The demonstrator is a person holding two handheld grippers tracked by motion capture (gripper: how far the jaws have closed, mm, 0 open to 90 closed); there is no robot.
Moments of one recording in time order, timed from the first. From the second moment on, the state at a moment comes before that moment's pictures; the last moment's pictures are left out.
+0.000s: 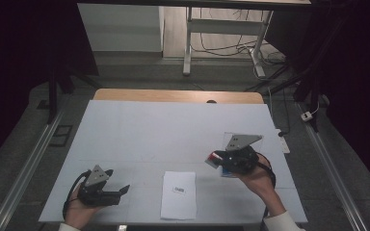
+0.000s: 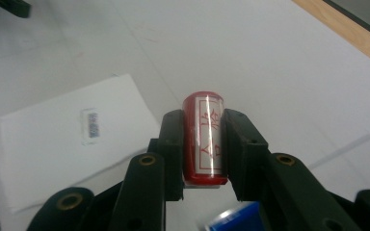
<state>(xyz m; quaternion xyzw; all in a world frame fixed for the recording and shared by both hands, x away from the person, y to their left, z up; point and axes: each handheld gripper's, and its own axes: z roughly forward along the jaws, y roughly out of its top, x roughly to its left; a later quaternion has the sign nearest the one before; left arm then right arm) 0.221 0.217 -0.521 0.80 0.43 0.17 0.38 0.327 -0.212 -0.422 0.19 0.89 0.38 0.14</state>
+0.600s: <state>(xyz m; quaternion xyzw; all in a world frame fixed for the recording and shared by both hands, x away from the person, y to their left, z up) 0.221 0.218 -0.521 0.80 0.43 0.17 0.38 0.345 -0.266 -0.435 0.27 0.89 0.33 0.17</state>
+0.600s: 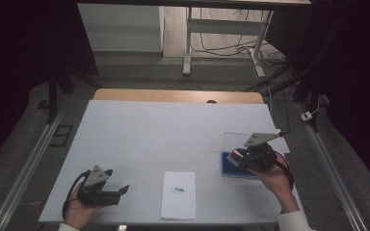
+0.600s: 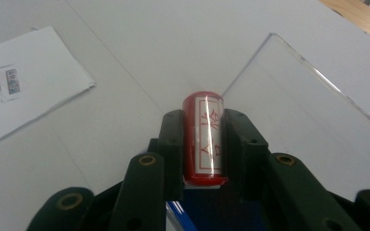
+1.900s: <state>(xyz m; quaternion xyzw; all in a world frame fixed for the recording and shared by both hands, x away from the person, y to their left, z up) 0.222 0.216 -0.521 0.80 0.43 0.17 0.38 0.342 -0.291 -0.449 0.31 0.87 0.34 0.19</state>
